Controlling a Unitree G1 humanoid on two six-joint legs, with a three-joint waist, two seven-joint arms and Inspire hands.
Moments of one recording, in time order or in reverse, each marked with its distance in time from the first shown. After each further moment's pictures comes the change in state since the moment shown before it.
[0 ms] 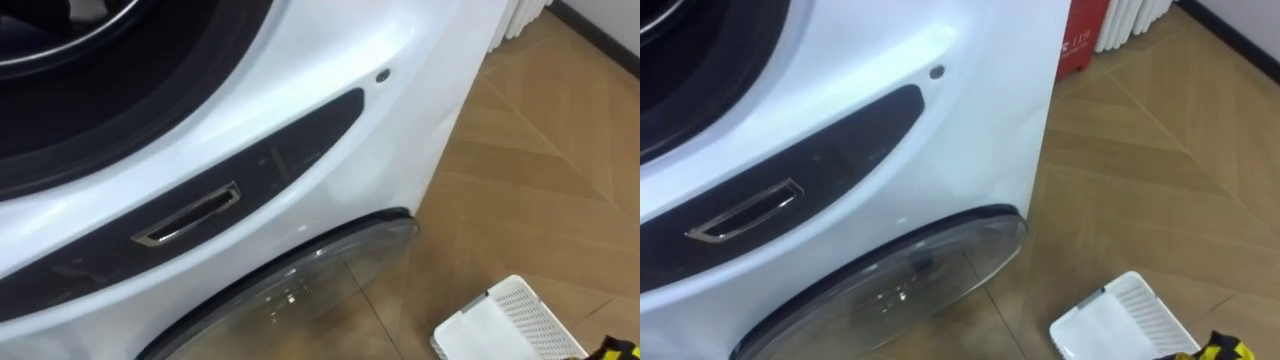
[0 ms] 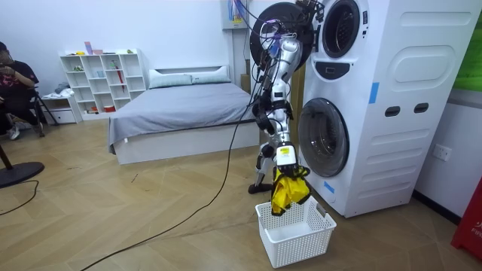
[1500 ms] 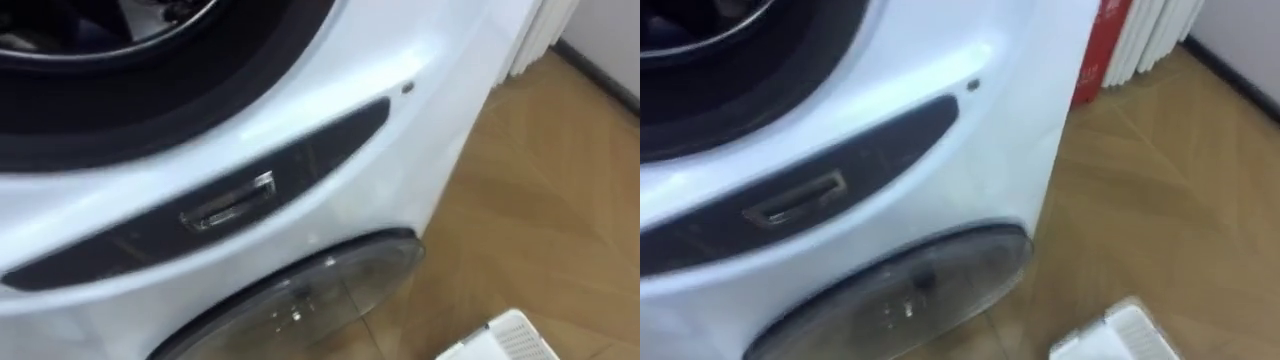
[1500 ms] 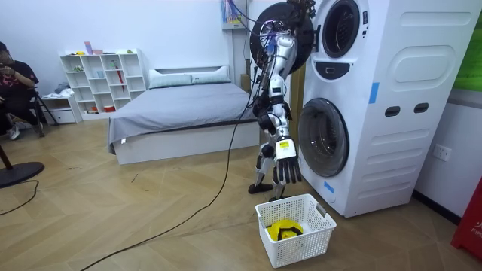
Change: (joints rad) left arm 0.062 -0.005 -0.011 -0.006 -0.031 -0.035 -0.018; right arm 0.115 0.050 0.063 0.019 0.009 -0.010 0.004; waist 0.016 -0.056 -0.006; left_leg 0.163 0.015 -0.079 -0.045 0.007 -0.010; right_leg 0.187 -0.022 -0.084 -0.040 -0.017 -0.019
